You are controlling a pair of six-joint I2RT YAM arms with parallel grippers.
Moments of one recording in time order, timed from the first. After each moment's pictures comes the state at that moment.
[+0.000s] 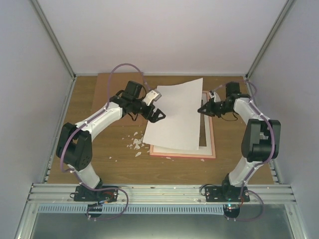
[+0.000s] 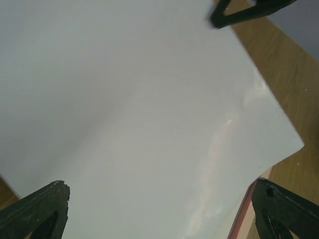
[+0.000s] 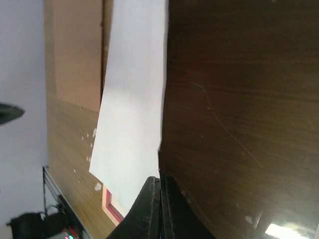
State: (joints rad) left arm -0.48 1.70 1.33 -0.47 0.58 0.13; right arm -0.05 1.75 1.23 -0.67 -0.82 0.19
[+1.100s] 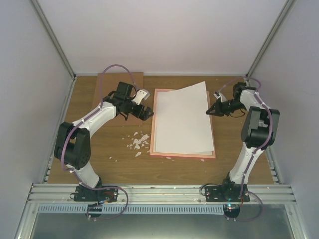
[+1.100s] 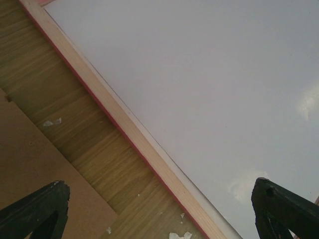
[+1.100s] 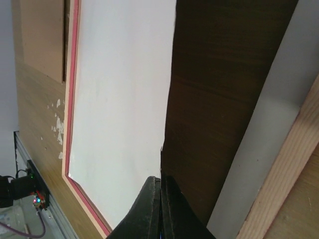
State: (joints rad) left arm -0.34 1.69 1.26 -0.48 0.44 0.15; right arm -0.17 2.00 1.52 -1.07 -0.81 -0.31
